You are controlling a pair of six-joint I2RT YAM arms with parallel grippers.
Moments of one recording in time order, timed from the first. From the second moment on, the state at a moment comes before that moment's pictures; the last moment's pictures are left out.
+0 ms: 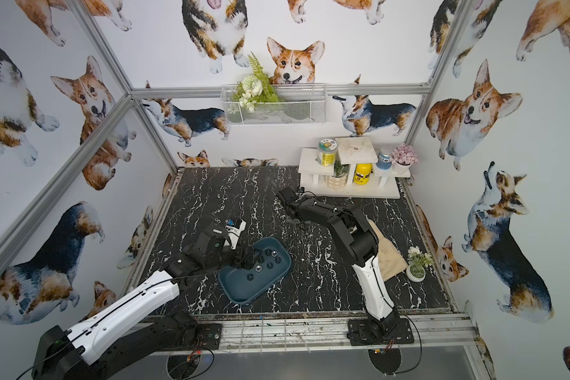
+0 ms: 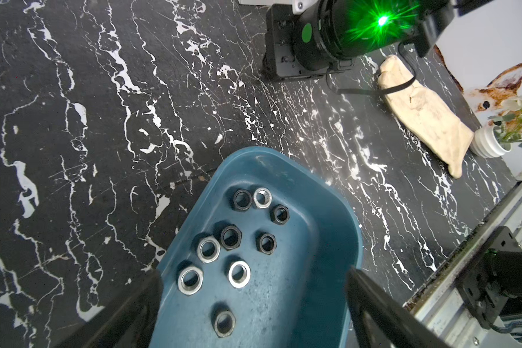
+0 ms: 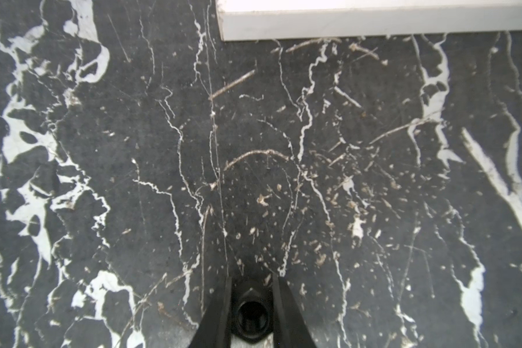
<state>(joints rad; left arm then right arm) -0.59 0.96 0.64 -0.42 0.11 -0.35 0.60 2.18 1.60 -0.59 0.36 0.67</state>
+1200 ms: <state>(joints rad) -0.49 1.07 0.56 0.29 0.80 -1.03 0.57 1.13 0.62 0.39 -0.36 0.21</state>
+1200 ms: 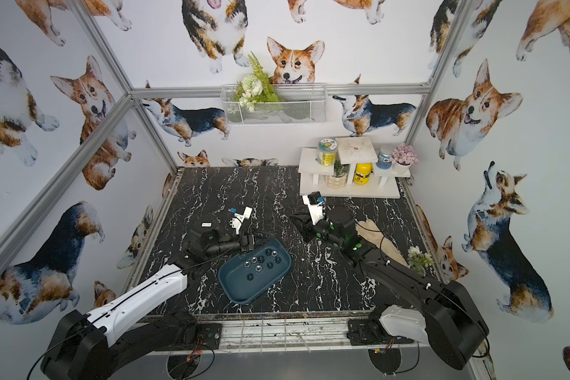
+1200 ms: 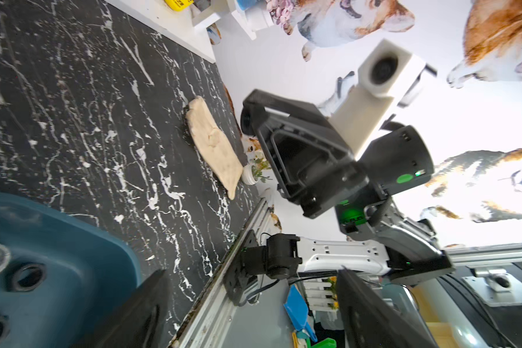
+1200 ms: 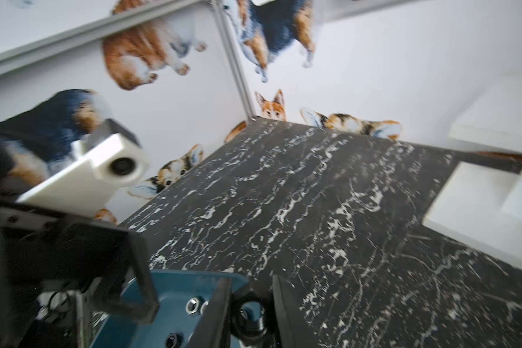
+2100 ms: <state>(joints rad) -0.69 1.11 0.63 0.55 1.05 -0.99 0.69 0.93 0.49 0.59 -0.84 -0.25</state>
